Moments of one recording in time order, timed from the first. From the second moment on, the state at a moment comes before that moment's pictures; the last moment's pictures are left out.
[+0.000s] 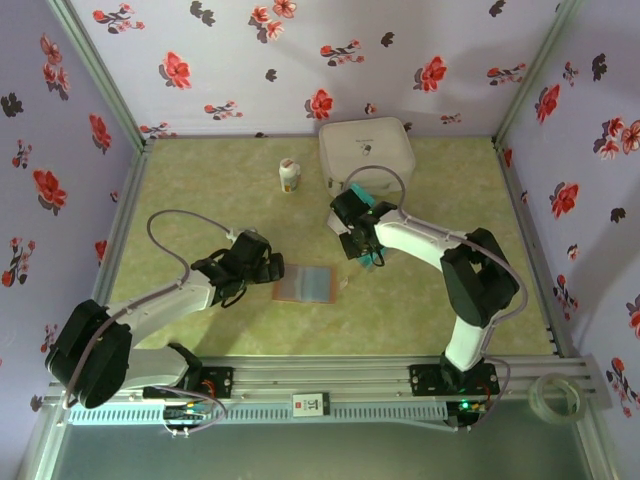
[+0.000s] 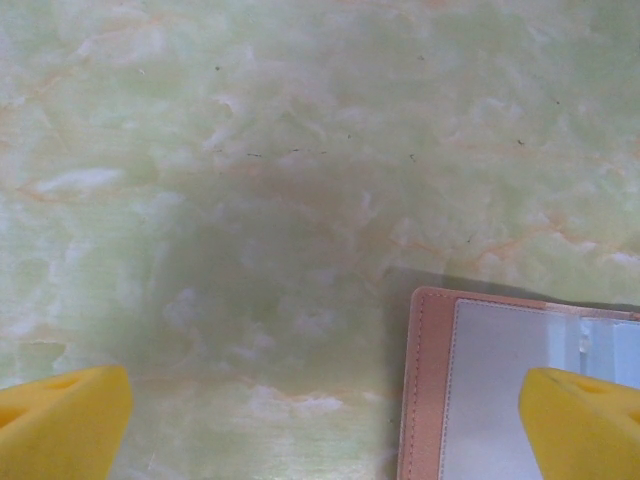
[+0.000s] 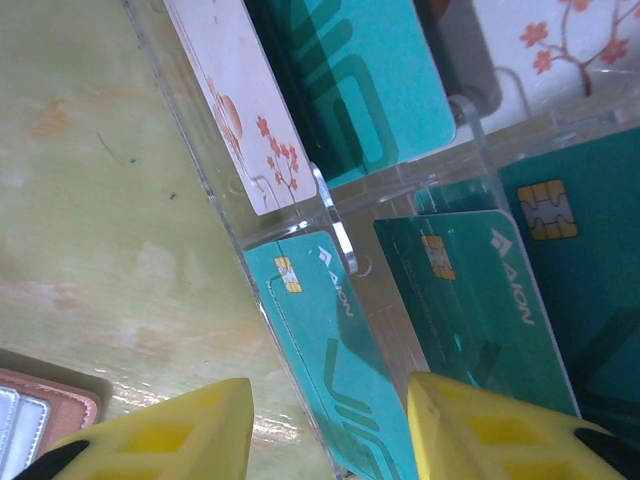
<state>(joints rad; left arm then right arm) -0.69 1.25 0.65 -0.36 -0.28 -0.67 0.68 1.78 1.23 -0.72 0.21 0.28</state>
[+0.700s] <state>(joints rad) -0.69 1.27 0.65 -0.36 -0.27 -0.67 0.68 1.78 1.23 -0.71 0.18 0.27</state>
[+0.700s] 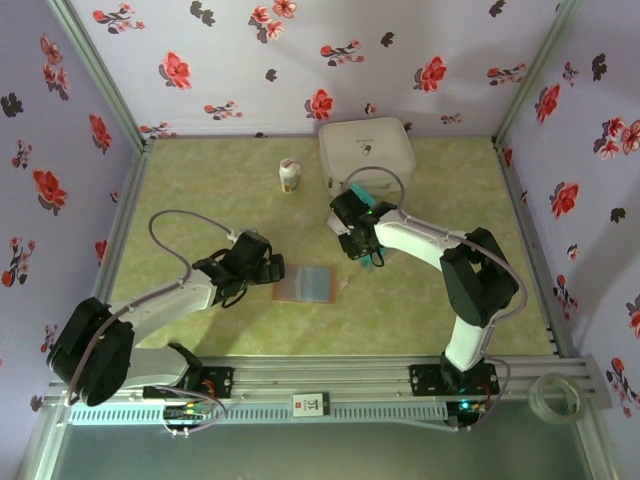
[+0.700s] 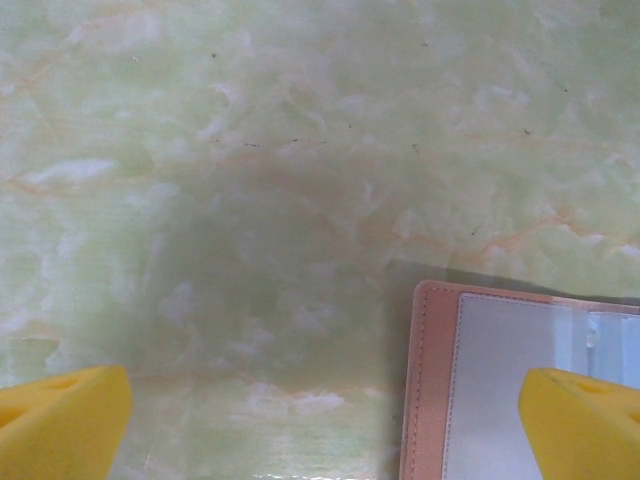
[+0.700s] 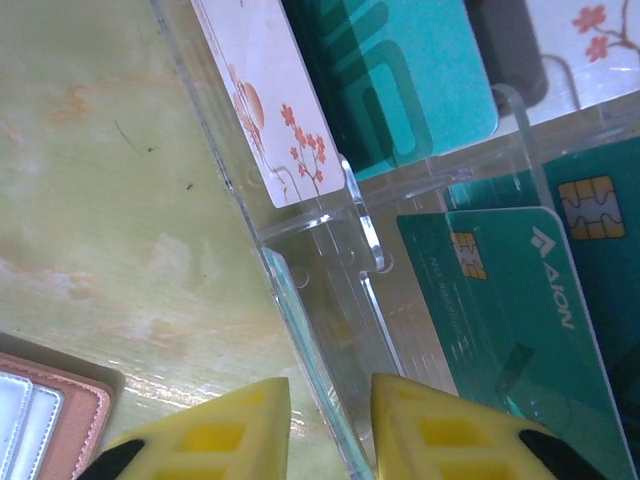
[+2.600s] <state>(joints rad) -0.69 1.29 0.69 -0.46 -0.27 -0.54 0.79 1.34 0.77 -0.08 -0.13 0.72</state>
